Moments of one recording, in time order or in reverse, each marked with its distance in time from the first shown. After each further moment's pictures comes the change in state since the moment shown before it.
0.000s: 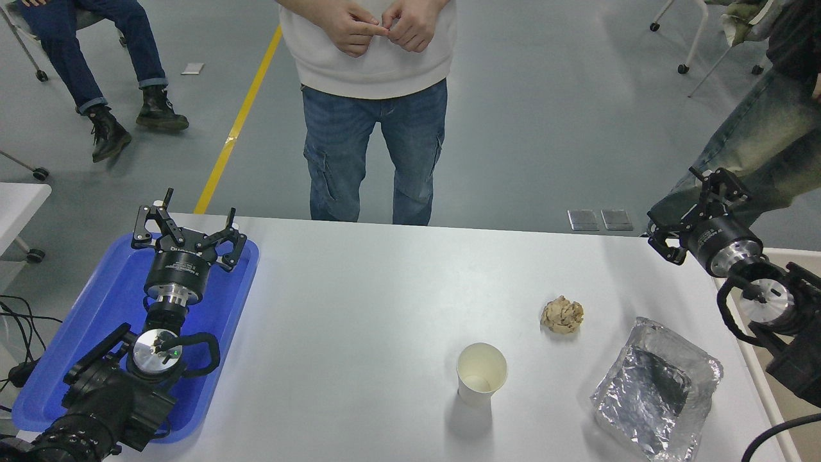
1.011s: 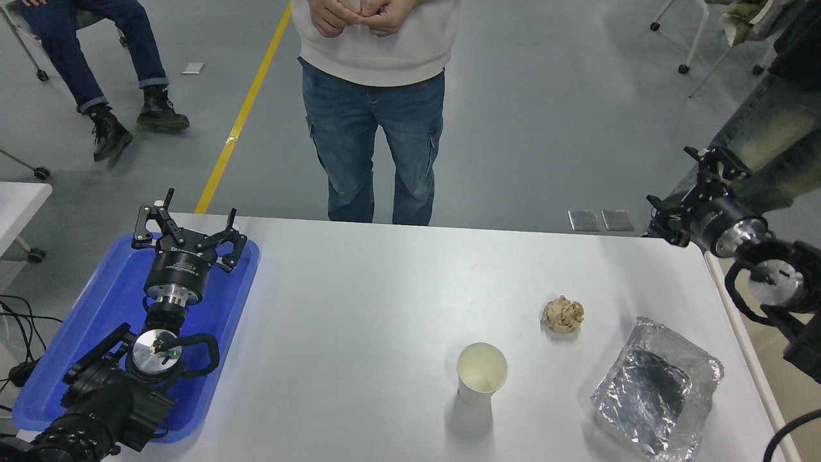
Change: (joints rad) left arm 0.000 0.003 0.011 0.000 0.000 0.000 -0.001; right arm 0.114 -0.134 -0.104 0.158 -0.124 -0.041 -0.008
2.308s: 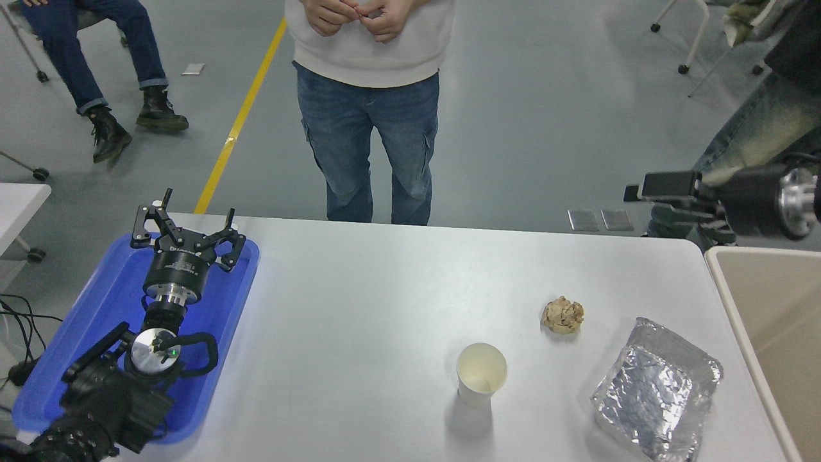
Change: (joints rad) left arm 0.000 0.003 0.002 0.000 0.000 0.000 0.000; right arm 1.075 -0.376 -1.410 0.900 -0.708 -0.016 -0.015
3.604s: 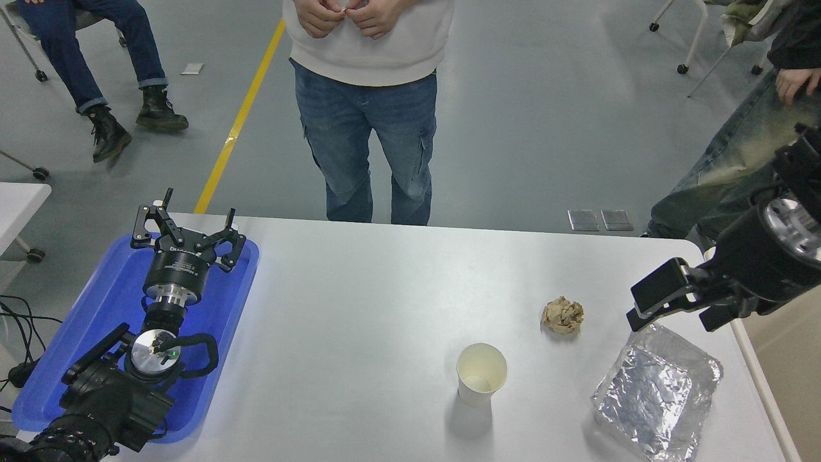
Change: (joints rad) left arm 0.000 0.000 -0.001 0.000 0.000 0.002 -0.001; right arm 0.493 0.367 -0.414 0.208 0.273 0.436 -0.032
